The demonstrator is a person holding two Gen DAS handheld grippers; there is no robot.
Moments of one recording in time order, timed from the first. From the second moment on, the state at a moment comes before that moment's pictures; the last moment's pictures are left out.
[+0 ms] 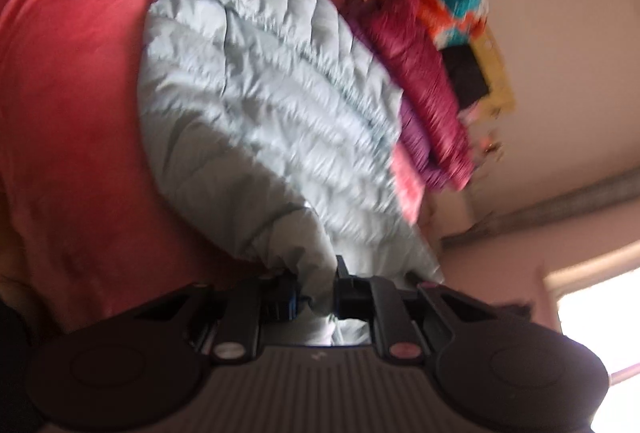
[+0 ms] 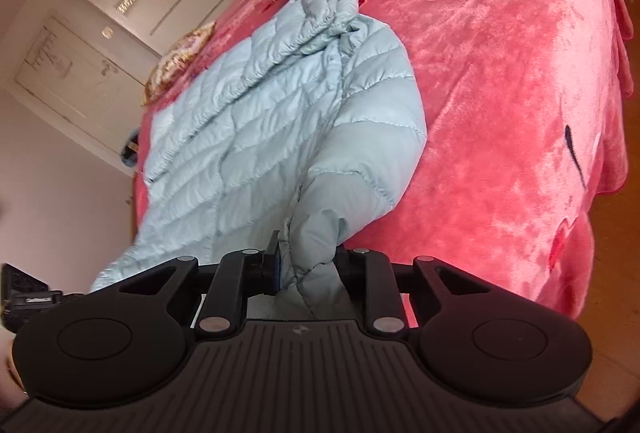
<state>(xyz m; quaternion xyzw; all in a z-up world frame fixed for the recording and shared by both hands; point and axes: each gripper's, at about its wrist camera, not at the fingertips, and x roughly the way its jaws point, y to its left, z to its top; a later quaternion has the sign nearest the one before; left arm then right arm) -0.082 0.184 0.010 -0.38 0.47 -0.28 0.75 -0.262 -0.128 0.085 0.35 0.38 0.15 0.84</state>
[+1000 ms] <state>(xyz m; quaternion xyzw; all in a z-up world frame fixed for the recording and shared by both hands) 0.101 0.247 0.010 -0.60 0.26 -0.12 0.74 -0.035 -0.130 0.121 0.58 0.26 0.14 0.76</state>
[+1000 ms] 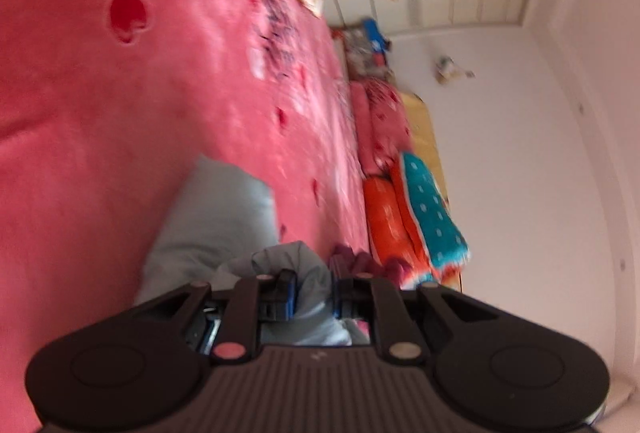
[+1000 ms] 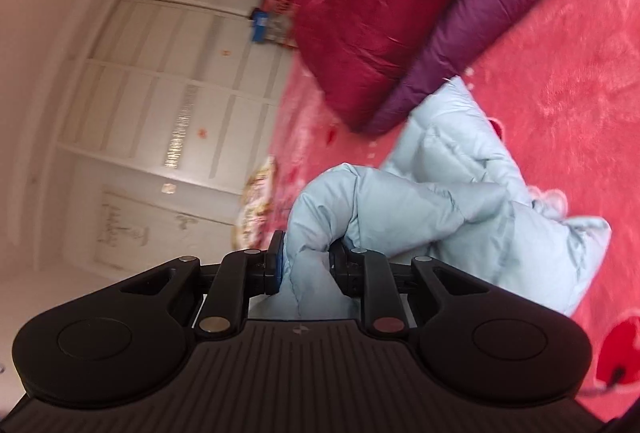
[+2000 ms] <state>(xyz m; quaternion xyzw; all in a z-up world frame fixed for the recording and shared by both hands) 0.130 0.254 0.041 -0.42 0.22 -0.04 0.88 0.001 -0.113 0.131 0.39 0.24 0.04 0.89</state>
